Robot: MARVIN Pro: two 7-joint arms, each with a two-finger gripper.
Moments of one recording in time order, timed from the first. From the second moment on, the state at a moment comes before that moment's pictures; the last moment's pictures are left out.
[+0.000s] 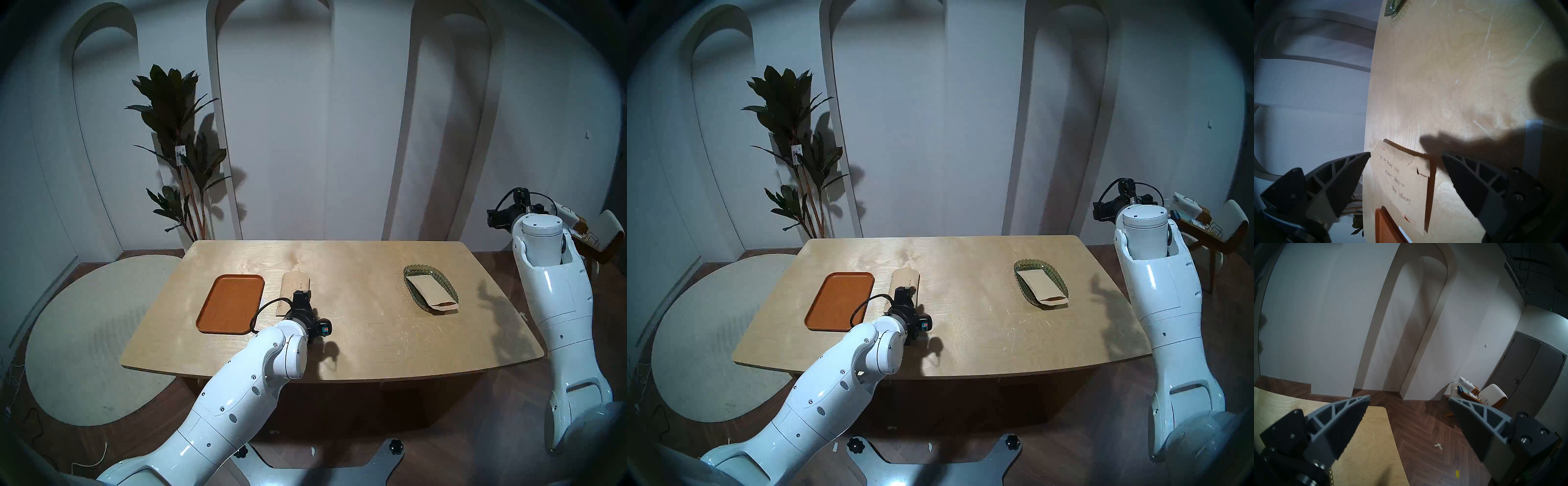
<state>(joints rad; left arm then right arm) 1.42 -1.34 -1.03 -1.57 1.13 0.37 -0.45 -1.17 -0.95 1.66 -1.54 0.17 0.64 -0.12</state>
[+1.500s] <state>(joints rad) 1.42 -1.27 -1.19 -1.57 0.96 0.28 -0.50 -1.17 -0.95 1.66 -1.54 0.17 0.64 -0.12</state>
